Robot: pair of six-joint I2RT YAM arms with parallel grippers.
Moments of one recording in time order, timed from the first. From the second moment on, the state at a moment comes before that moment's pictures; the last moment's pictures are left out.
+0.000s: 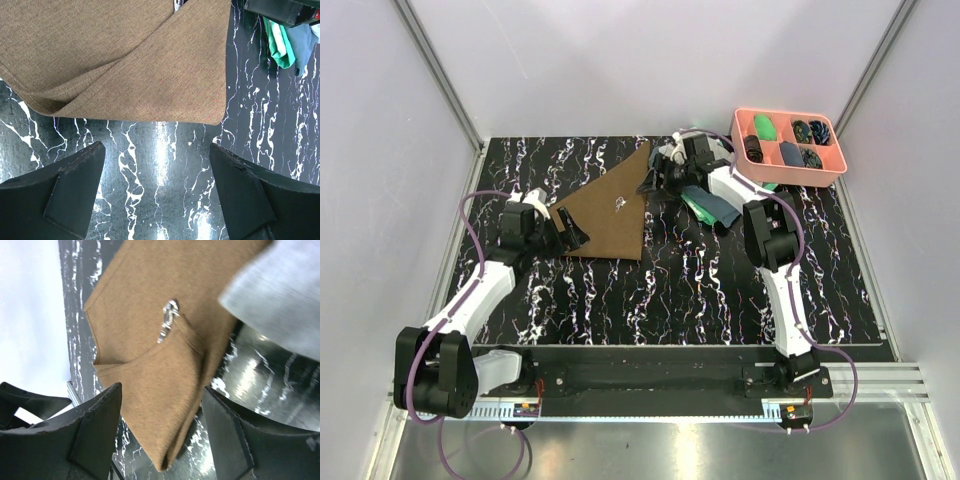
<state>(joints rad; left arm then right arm) -0.14 1.17 0.69 -0.21 0.28 -0.52 0.37 2.39 1.94 -0.28 -0.67 0.62</state>
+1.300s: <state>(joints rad) -0.14 1.18 0.69 -0.20 0.28 -0.52 0.37 2.50 1.95 -0.28 -0.70 0.65</state>
